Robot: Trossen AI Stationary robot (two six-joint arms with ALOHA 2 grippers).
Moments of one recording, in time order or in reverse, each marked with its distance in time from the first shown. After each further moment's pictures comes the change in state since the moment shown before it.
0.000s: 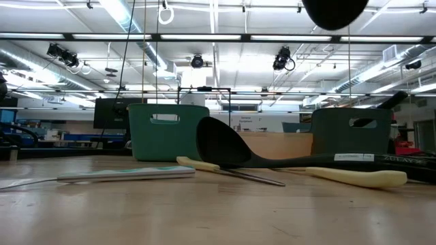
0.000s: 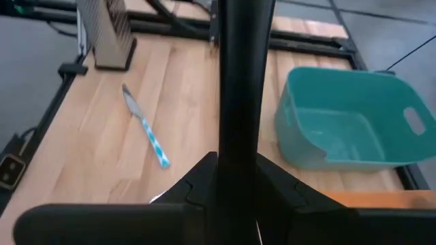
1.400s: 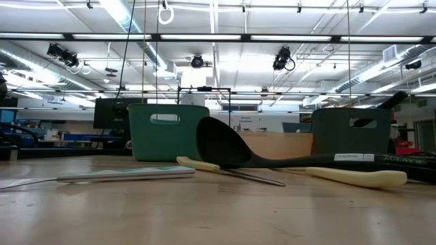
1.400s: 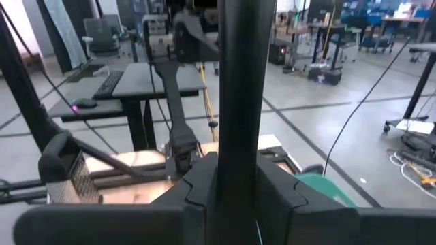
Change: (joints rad) left arm 0.000 0.000 0.000 0.000 0.023 0.016; right arm -0.124 -0.120 0.061 0.334 0.089 0.011
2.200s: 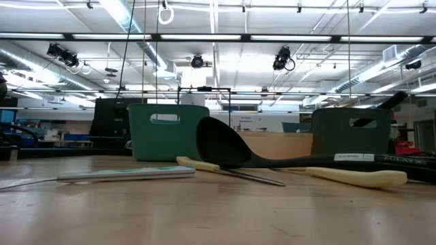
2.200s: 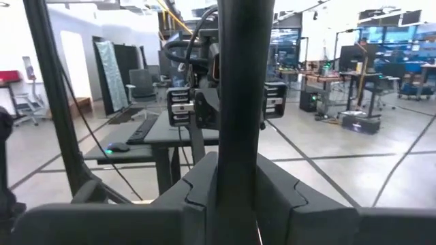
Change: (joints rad) left arm 0.000 0.000 0.000 0.000 0.000 -0.001; right arm -0.156 0.016 0.000 0.206 -0.306 -0.035
